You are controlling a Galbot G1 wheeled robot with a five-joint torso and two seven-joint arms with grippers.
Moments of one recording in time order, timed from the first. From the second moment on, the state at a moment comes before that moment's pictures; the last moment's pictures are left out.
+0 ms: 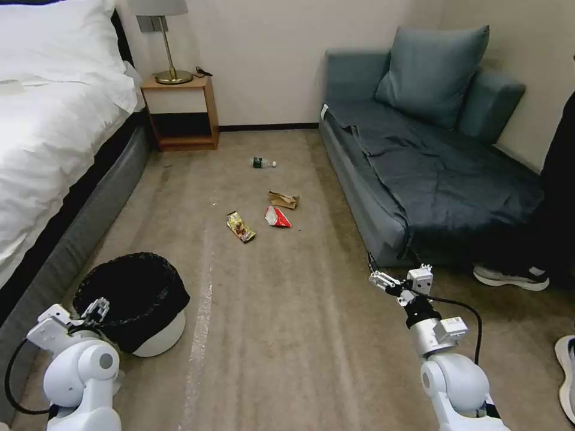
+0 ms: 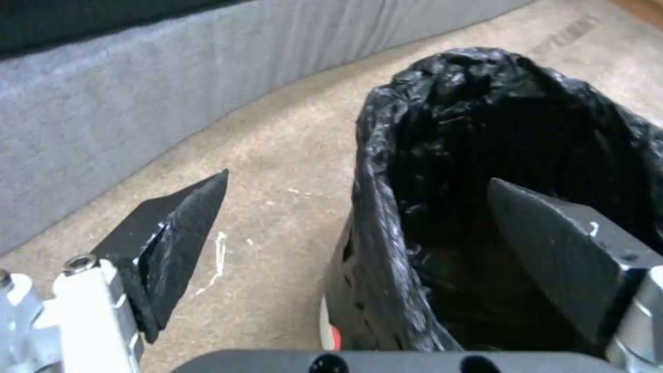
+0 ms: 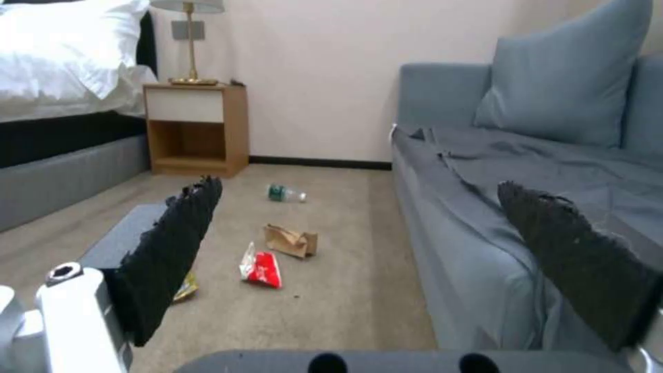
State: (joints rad) left arm 1.29 -1.46 -0.93 -1.93 -0.69 0.49 -0.71; right arm -1.40 1.38 0.60 1.89 0.20 0.14 -0.18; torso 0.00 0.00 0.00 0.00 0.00
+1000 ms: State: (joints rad) left arm 1.21 -1.44 -0.87 -1.71 -0.78 0.38 -0.64; right arm -1.43 1.39 0.63 1.91 0.20 0.18 -0.22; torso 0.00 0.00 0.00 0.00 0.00
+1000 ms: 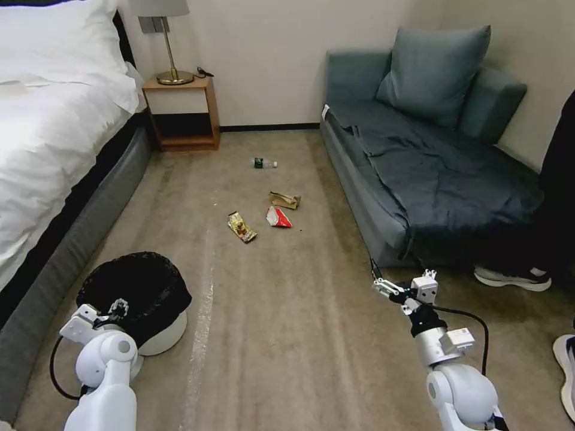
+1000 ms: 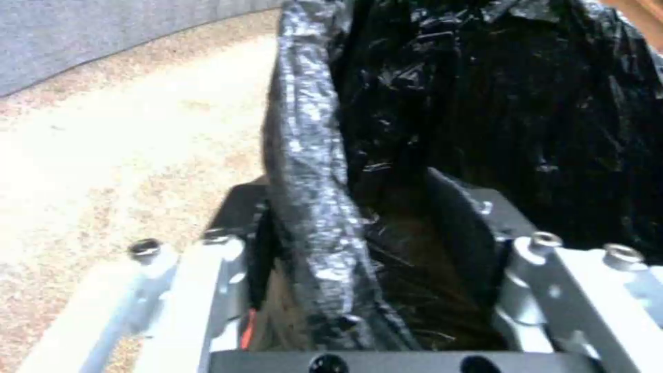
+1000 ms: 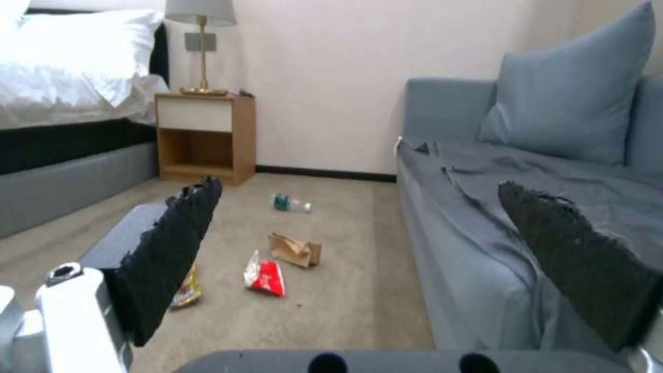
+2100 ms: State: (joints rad) left arm 1.31 -1.43 -0.85 -2.08 -0.47 0.61 -0.45; right arm -1.39 1.39 0.56 1.88 0.17 0.32 -0.05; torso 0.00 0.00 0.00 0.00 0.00
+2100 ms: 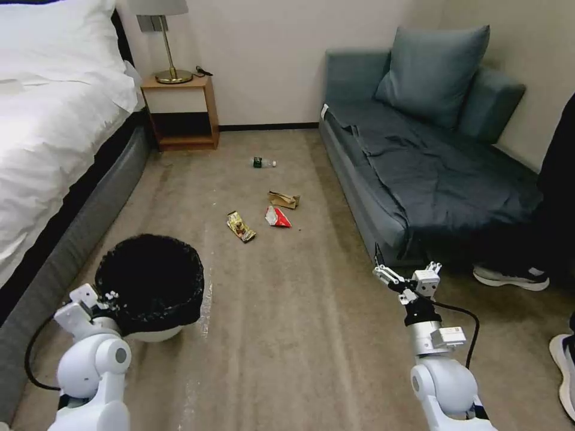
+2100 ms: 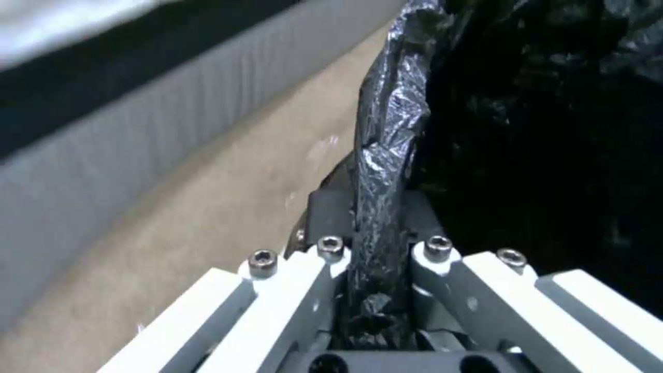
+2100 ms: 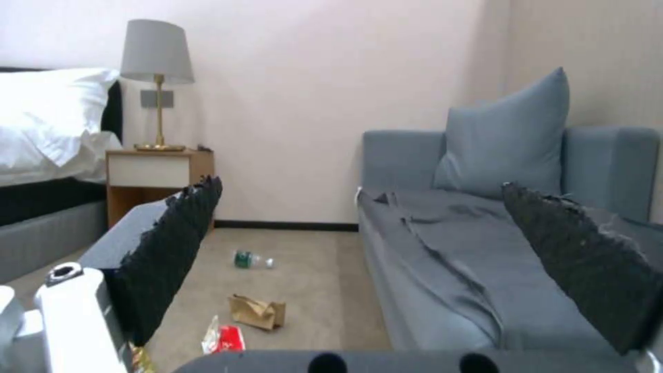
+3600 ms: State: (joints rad) left arm 1.32 -1.44 -0.84 -2.18 -0.38 0.61 -0.40; right arm -1.41 1.40 0.58 1.87 0.16 0.35 -0.09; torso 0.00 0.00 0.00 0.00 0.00
